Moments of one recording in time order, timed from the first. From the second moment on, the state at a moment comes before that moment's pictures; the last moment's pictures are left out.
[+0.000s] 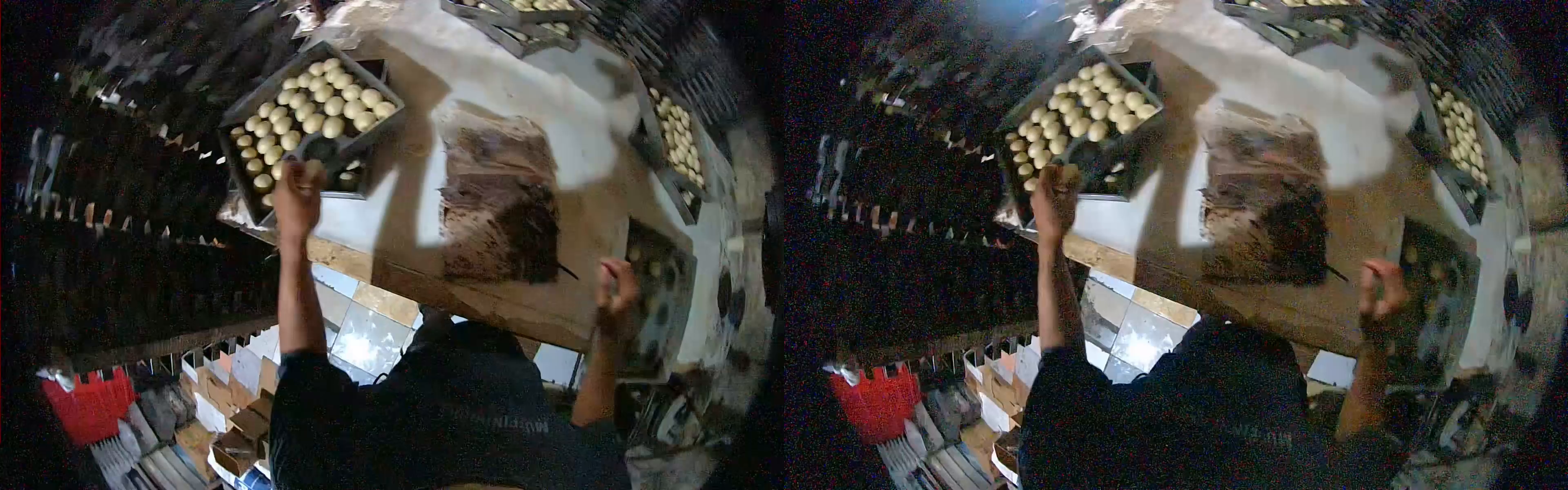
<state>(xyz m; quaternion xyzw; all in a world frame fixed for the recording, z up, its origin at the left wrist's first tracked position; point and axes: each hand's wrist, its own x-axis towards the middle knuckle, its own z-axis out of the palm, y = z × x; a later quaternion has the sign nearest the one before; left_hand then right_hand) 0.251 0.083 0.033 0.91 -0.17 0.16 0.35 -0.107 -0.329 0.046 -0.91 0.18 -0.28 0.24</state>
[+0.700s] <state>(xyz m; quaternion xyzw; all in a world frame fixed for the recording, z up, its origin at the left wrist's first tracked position) -0.105 -0.189 0.080 0.68 -0.38 -0.01 0.62 -0.161 -0.313 0.084 -0.69 0.05 -0.32 0.64</state>
